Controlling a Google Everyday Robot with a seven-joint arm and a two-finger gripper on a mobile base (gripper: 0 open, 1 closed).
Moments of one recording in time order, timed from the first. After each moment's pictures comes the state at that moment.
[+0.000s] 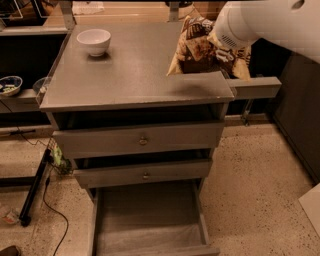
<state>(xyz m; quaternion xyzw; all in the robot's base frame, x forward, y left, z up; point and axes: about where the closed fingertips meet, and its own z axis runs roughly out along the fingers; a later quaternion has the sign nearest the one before) 0.663 -0.149 1.021 -0.45 0.74 -0.20 0.46</state>
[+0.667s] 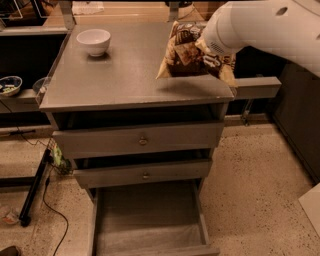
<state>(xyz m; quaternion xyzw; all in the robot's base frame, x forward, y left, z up) 0.679 -0.122 0.999 -0.46 0.73 -0.16 0.48</state>
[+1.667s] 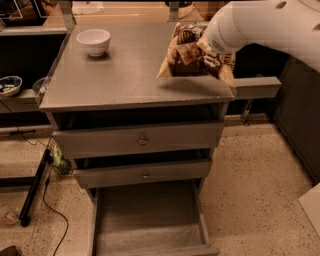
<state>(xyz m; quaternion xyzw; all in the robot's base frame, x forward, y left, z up) 0.694 -0.127 0.991 -0.45 0.75 -0.14 0.47</state>
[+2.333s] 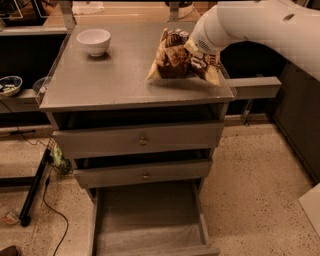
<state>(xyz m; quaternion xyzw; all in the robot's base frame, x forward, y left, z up) 0.725 -0.100 0.970 -0.46 0.75 -0.10 0.47</state>
